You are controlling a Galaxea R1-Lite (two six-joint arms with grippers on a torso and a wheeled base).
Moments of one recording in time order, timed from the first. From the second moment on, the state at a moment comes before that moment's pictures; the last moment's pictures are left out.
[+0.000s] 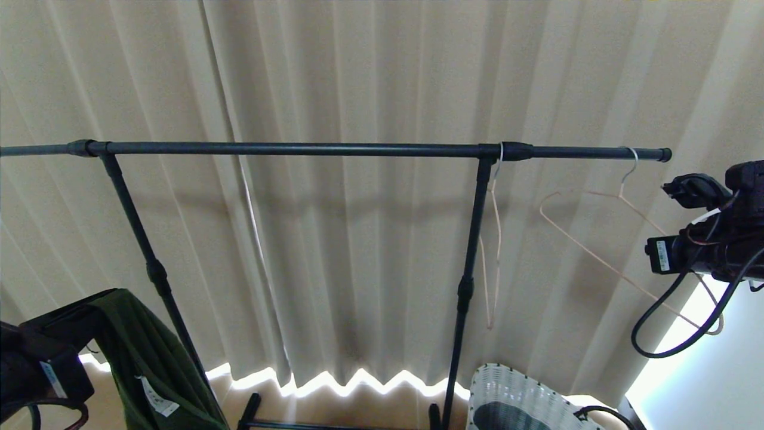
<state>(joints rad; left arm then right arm) -0.22 0.94 -0.33 -0.45 0.06 0.10 -0.15 1.69 -0.95 -0.14 -0.07 -0.11</state>
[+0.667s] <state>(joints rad) -0.22 0.94 -0.33 -0.46 0.06 0.10 -0.14 1.48 -0.76 -0.28 -0.06 -0.12</state>
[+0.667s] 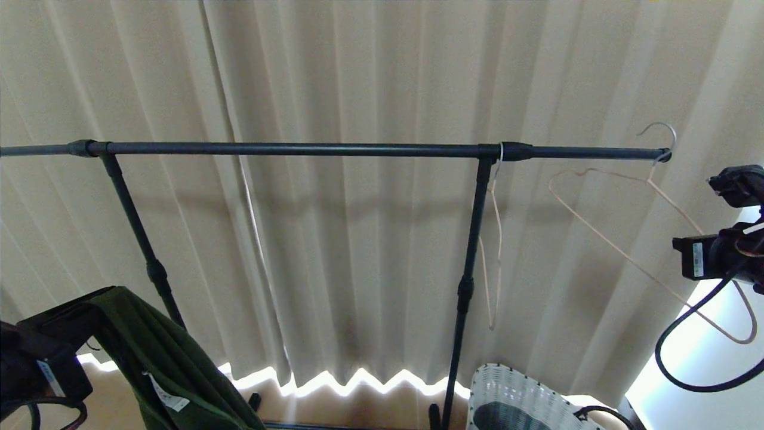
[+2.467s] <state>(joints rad) -0.22 0.92 -0.31 -0.46 0.06 0.12 0.01 1.29 -0.48 -0.53 0.01 -0.02</state>
